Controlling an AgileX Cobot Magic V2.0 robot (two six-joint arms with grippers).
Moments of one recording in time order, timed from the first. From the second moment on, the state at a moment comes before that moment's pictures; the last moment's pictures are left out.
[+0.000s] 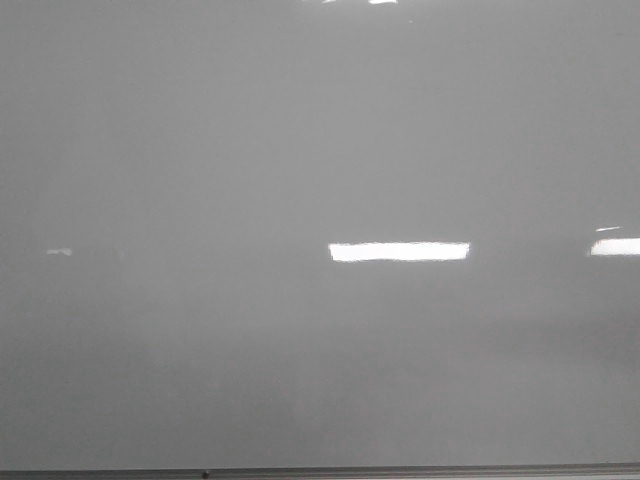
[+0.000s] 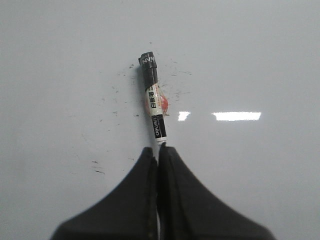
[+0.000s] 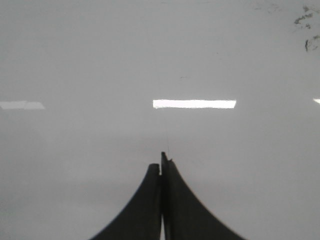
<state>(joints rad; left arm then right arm) 0.01 -0.01 0.01 -0.05 0.15 0.05 0.02 -0.01 0.03 0.06 0.15 0.01</state>
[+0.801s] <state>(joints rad) 0.01 0.08 -0.19 -0.05 0.08 0.05 0.02 0.06 -0.26 0.06 0.33 0.01</state>
